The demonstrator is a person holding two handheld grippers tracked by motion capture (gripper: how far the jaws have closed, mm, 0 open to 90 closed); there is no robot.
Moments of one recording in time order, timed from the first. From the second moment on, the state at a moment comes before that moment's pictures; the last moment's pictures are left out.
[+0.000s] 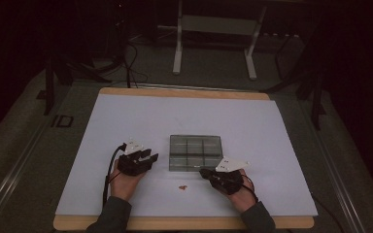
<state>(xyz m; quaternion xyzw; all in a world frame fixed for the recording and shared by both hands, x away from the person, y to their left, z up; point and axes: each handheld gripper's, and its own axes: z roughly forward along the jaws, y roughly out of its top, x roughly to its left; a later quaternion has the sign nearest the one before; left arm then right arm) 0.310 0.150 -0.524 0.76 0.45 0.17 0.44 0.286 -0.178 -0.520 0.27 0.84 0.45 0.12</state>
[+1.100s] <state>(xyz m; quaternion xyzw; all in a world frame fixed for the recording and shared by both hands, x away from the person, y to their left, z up) 0.298 0.137 -0.523 0.79 0.40 0.16 0.45 0.297 -0.172 -0.535 0.28 0.85 0.44 0.11</state>
